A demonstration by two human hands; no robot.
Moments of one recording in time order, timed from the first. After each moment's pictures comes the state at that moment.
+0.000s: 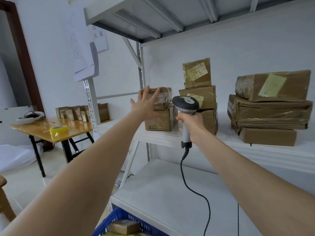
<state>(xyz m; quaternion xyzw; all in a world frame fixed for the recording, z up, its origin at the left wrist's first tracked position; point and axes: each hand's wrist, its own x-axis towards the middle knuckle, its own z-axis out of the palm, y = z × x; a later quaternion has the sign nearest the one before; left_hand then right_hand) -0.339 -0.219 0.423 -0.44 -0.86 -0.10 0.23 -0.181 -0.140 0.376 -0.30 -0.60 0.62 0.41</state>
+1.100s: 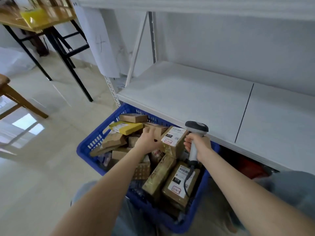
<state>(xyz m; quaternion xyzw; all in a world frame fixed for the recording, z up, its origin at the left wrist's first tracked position) -0.266 -0.345 -0.033 -0.32 -0.91 -0.14 -0.23 -0.127 -0.212 -0.019 -0.57 -0.42 0.70 0.12</state>
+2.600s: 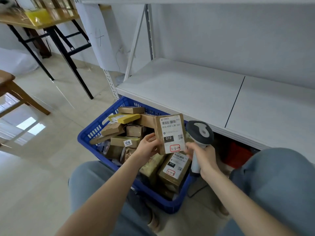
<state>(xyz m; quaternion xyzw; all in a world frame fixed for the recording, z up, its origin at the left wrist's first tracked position) -0.180 -0.392 -0.066 -0.04 -0.63 -0.64 -0.44 -0.007 -0.287 -0.006 -0.47 -0.49 0.71 0.21</state>
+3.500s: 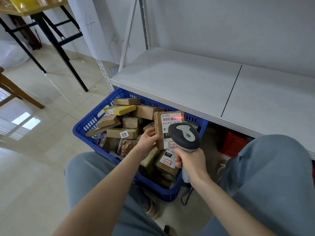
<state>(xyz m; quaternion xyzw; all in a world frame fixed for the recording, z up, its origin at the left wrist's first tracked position) -0.169 -0.384 -0.087 -0.06 -0.66 -0.60 -0.44 0.013 -0.336 0.007 -0.45 -0.56 0.67 0.15</state>
